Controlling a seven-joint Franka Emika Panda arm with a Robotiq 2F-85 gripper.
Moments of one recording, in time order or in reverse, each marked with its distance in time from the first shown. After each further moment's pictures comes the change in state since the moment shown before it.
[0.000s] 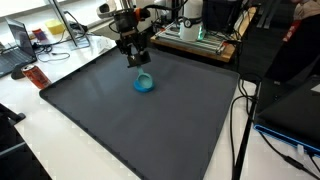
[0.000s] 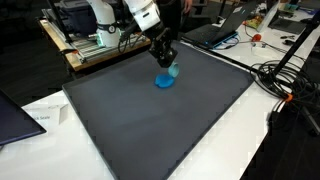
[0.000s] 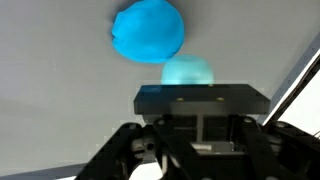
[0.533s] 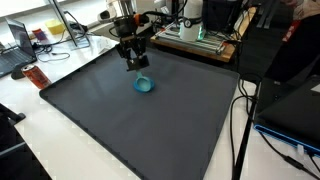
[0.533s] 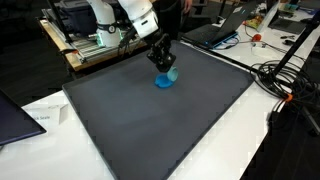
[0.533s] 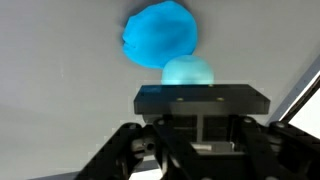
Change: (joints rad) arm -0.015 0.048 0.007 0.007 0.041 0.035 -0.059
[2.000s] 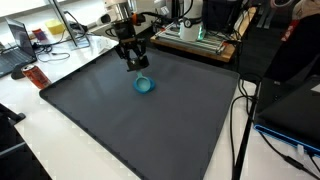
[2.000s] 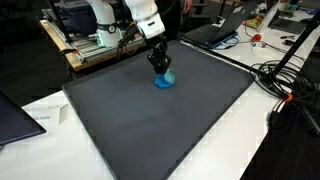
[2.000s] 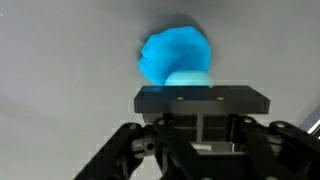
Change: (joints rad) arm -0.010 0.026 -0.002 0.034 -0.283 -0.054 0.081
